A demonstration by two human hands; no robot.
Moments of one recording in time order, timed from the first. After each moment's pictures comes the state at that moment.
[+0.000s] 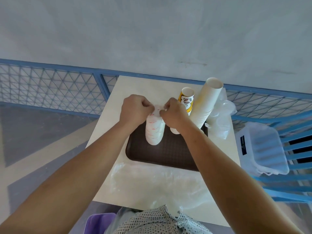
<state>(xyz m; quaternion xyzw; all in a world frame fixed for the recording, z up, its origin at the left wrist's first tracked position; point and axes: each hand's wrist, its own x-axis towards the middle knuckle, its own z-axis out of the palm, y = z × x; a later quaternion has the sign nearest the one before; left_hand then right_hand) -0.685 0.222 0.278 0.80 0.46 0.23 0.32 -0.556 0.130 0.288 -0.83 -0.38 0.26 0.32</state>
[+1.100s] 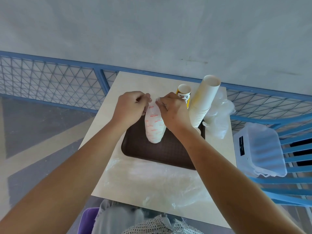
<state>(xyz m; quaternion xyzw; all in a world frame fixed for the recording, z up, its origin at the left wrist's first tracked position) -0.692 0.199 0.294 0.77 0.42 0.27 0.39 -0.545 0.115 0.261 -0.75 -0.53 0.02 0.40</state>
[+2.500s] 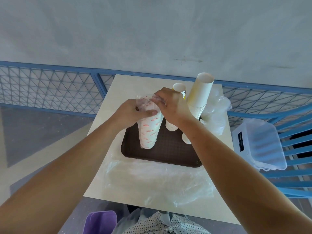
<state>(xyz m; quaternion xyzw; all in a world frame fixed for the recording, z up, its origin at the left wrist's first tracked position) -0.691 0.206 0.278 0.78 0.39 0.11 0.48 -0.525 0.112 0.276 -0.68 -0.61 0.04 0.41</state>
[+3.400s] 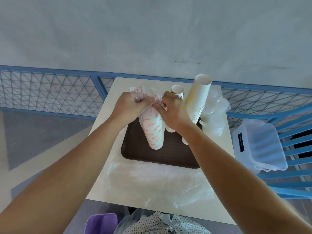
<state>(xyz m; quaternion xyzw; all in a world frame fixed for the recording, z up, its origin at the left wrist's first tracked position) -0.683 0.199 0.303 0.76 0.38 0.25 0.47 -0.526 0.102 0.265 -0.69 -0.56 0.02 0.45</state>
